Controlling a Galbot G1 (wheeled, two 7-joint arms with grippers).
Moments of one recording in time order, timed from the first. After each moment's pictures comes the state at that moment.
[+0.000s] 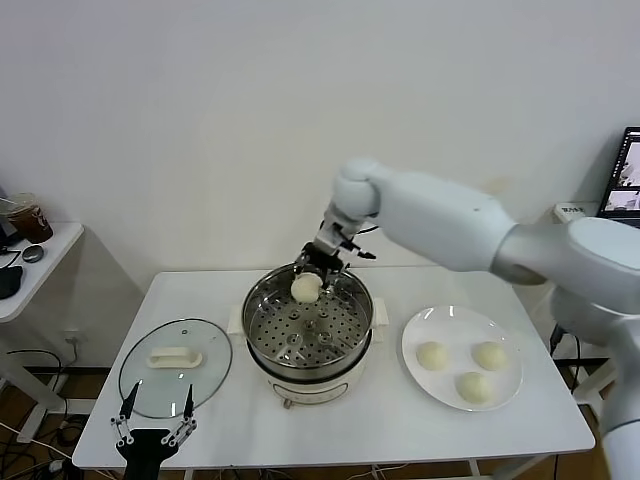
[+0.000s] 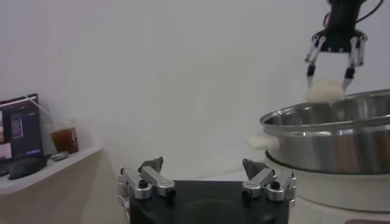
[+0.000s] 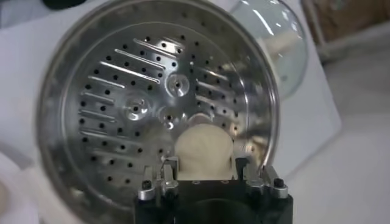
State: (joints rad) left arm 1.87 -1.38 -0.66 -2.10 0.01 -0.26 -0.14; right arm 0.44 1.37 -1.14 0.97 -0.11 0.53 -1.10
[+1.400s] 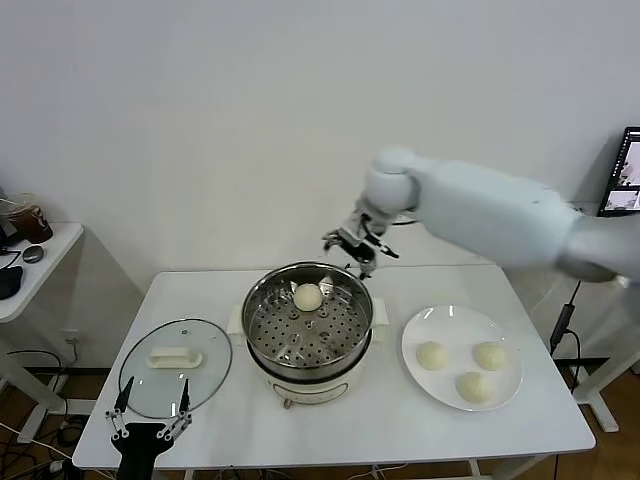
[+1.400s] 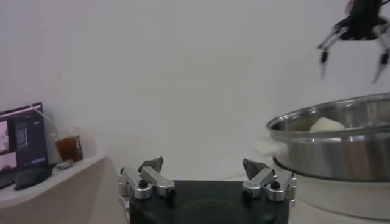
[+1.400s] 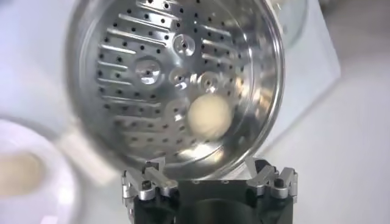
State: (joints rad) left arm 1.86 -1.35 -0.66 -2.11 0.03 -0.24 -0.13; right arm 0.61 0.88 -1.23 1.44 0.12 -0.17 -1.11
